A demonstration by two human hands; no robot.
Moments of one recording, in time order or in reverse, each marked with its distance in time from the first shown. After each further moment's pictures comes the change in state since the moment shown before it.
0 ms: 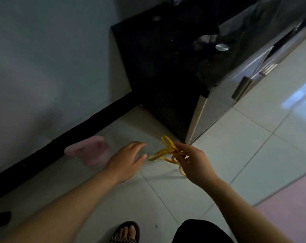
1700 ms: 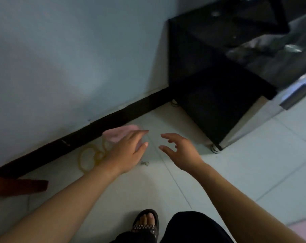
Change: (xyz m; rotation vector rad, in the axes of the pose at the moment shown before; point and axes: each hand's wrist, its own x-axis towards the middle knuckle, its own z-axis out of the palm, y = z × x) left_hand -0.052 -0.053 -0.045 -0.092 0.215 -0.145; right_hand 0.041 -0.078 0.084 -0.010 -0.195 -0.152
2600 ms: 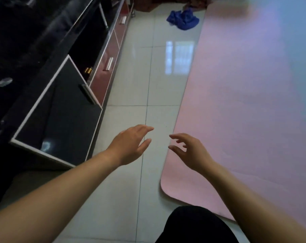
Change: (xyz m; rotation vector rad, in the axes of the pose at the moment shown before) left_hand 0.052 0.373 0.218 0.309 -0.510 1.102; right_hand -0.318 0.205 -0.179 0.033 0.800 0.650
